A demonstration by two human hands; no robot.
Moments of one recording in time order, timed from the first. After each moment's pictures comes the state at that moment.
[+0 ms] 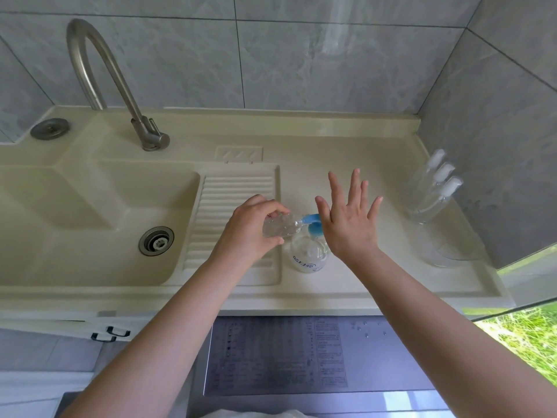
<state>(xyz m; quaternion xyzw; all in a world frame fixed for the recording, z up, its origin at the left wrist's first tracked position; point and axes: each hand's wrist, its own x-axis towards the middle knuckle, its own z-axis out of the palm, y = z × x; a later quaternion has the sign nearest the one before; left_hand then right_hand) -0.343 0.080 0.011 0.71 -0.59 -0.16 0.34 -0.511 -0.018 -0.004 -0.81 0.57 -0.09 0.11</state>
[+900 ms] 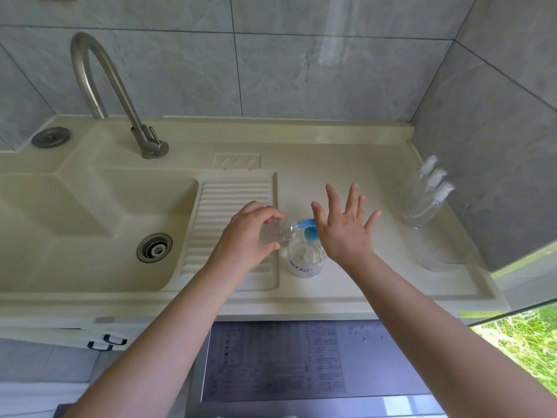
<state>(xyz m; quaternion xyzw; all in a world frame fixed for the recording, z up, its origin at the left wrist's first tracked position) -0.343 0.084 0.010 0.72 -0.59 -0.17 0.32 -0.511 -0.016 -0.001 -0.79 0.59 -0.06 0.16</state>
